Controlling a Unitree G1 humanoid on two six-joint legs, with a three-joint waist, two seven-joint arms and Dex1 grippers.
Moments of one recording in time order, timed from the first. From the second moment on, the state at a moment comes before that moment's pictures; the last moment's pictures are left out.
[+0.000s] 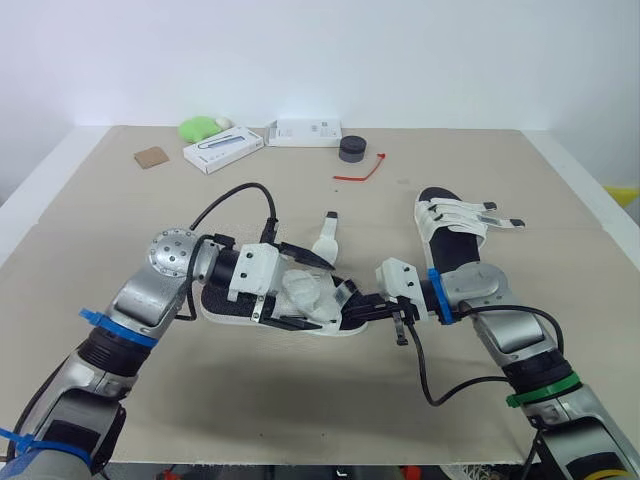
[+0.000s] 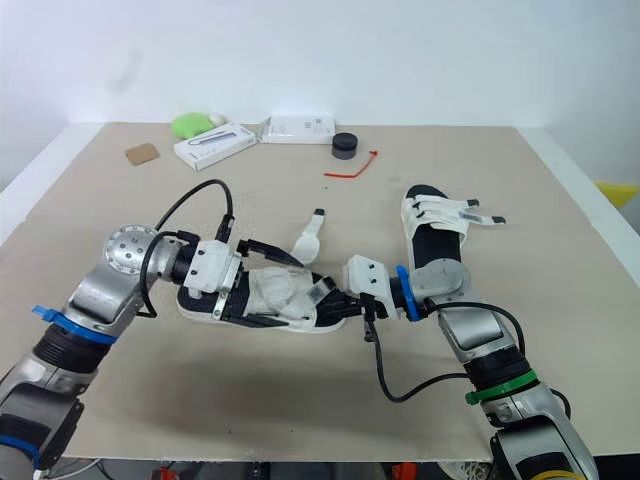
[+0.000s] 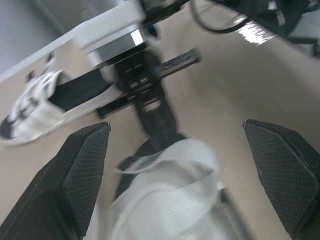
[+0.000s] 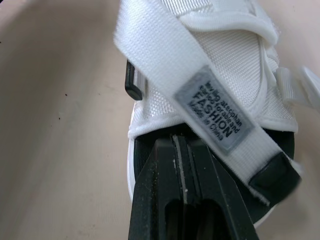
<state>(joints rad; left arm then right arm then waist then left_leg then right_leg) -0.61 0.63 -0.31 -0.09 -0.36 -0.04 -1.35 -0.51 -0.62 0.27 0.03 0.19 0.17 1.30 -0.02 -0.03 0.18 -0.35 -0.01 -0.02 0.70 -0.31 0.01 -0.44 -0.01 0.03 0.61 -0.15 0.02</state>
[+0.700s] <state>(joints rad) -0.60 0.78 -0.26 -0.26 -0.61 0.66 -1.39 -0.51 -0.62 0.27 0.04 0.19 0.16 1.30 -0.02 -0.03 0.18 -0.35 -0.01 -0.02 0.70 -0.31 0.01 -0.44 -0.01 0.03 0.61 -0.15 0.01</state>
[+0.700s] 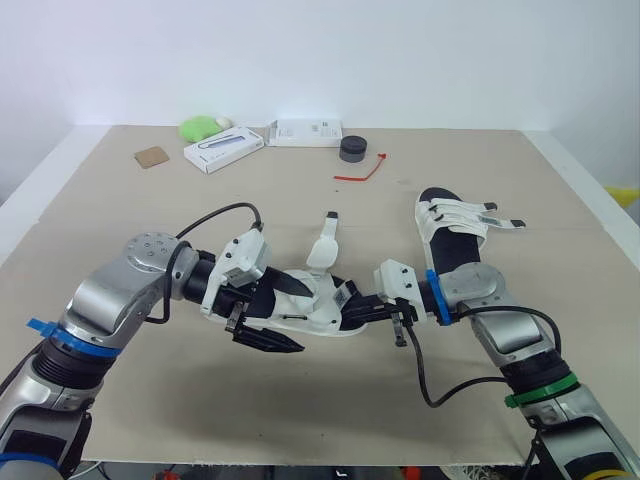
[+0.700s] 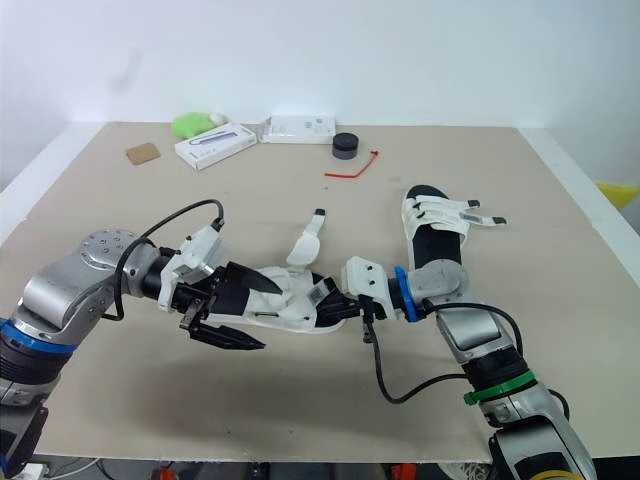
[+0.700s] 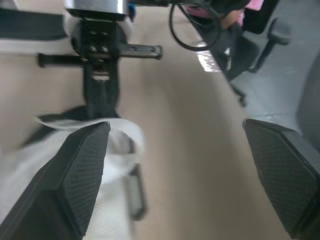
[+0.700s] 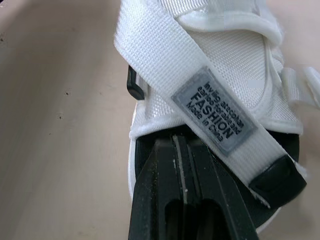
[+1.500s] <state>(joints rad) -0.82 0.63 -0.44 -0.09 -0.53 0.92 -1.42 -0.51 -0.61 0.27 0.04 0.18 0.16 1.28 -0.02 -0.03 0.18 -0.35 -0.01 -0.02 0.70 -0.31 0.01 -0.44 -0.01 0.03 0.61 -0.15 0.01</state>
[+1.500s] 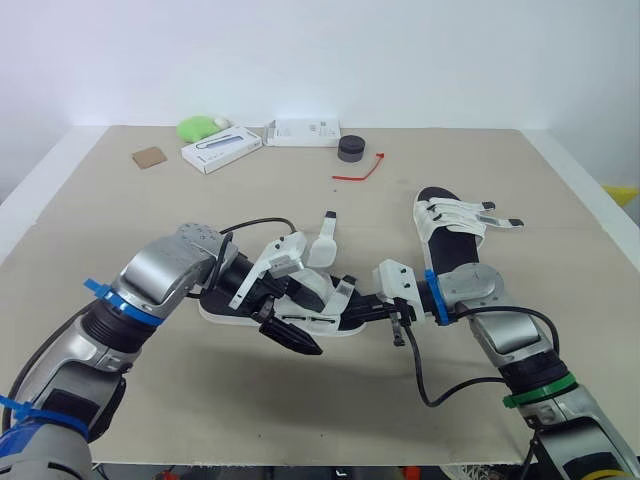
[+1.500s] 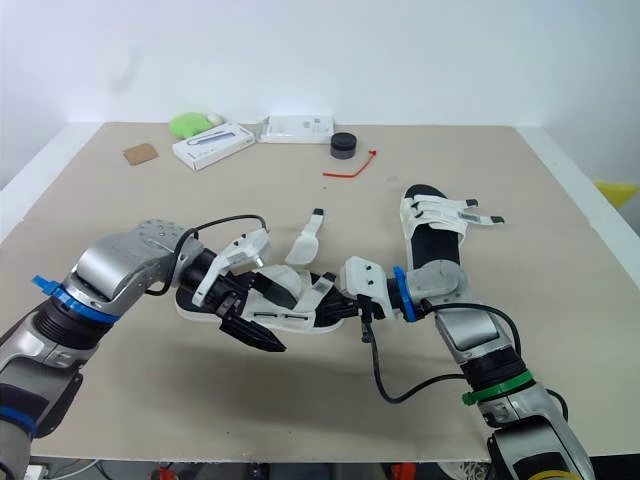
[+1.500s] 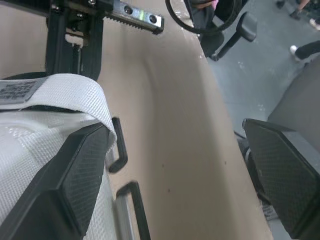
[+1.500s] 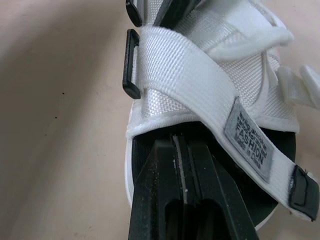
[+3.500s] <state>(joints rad) -0.87 0.52 -0.20 0.09 -0.65 1.14 -1.18 -0.50 -0.61 0.27 0.04 0.18 0.15 1.31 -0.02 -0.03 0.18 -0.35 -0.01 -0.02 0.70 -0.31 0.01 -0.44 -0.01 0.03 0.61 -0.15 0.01</state>
